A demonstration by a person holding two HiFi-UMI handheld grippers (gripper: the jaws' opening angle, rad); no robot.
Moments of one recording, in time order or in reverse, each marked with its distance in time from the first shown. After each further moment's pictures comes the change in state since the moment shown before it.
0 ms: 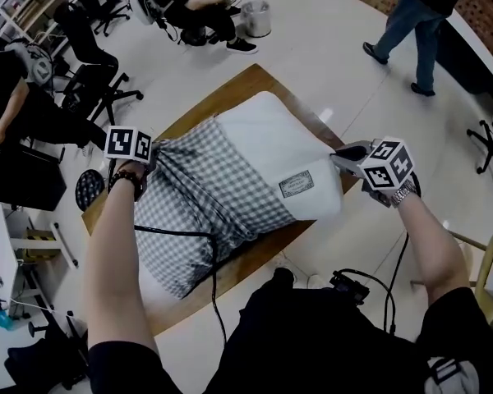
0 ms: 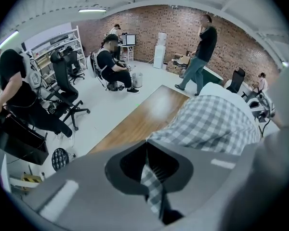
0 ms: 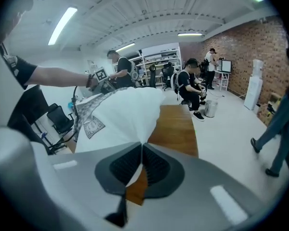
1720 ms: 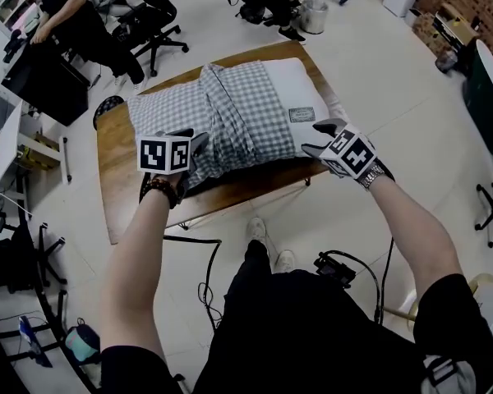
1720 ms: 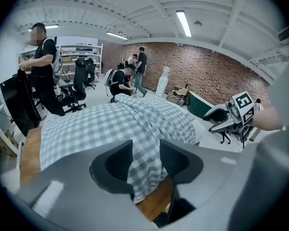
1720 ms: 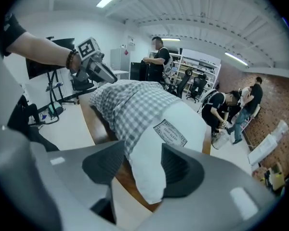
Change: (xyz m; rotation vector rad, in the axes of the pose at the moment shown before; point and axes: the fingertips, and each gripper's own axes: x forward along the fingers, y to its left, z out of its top) left arm -0.047 -0.189 -0.173 -0.156 -0.447 0.004; right arm 0.050 0.096 -0.079 -0.519 0.132 0.020
